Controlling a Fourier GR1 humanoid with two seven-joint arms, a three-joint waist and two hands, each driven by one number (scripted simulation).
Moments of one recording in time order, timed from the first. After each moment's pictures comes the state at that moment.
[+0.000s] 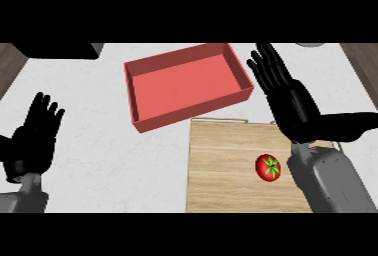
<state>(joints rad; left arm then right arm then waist) -0.09 0.34 0.03 -1.56 0.42 0.38 0.20 -0.42 -0.21 0.20 -1.58 -0.34 -0.06 -0.01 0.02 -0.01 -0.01</state>
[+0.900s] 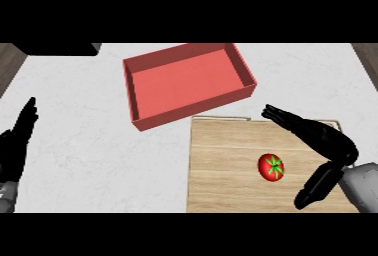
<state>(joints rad) -0.05 0.58 -0.09 -1.44 0.08 0.32 0.10 -0.28 -0.54 0.29 -1.36 -0.22 0.59 -0.61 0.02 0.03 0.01</state>
